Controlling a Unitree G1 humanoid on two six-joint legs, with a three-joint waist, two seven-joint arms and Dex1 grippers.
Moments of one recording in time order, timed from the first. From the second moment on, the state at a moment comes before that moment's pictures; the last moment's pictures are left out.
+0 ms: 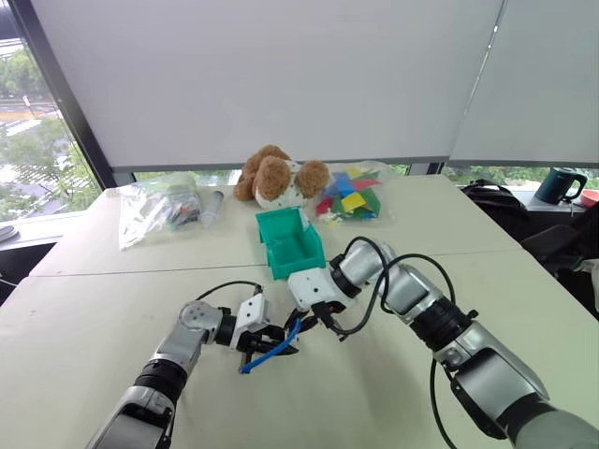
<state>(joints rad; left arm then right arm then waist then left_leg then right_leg) -0.64 0.37 -0.20 0.69 -0.12 -0.25 -1.44 -0.99 -0.43 0.54 0.30 -0.10 -0.05 1.52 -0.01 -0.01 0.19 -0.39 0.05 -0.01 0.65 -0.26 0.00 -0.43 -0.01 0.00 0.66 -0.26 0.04</state>
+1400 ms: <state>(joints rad) -0.59 0.39 -0.22 0.62 -0.11 -0.24 -1.44 -1.06 -0.36 0.64 0.56 -0.04 -0.15 1.57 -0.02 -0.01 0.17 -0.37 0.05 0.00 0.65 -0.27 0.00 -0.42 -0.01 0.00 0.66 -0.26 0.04</state>
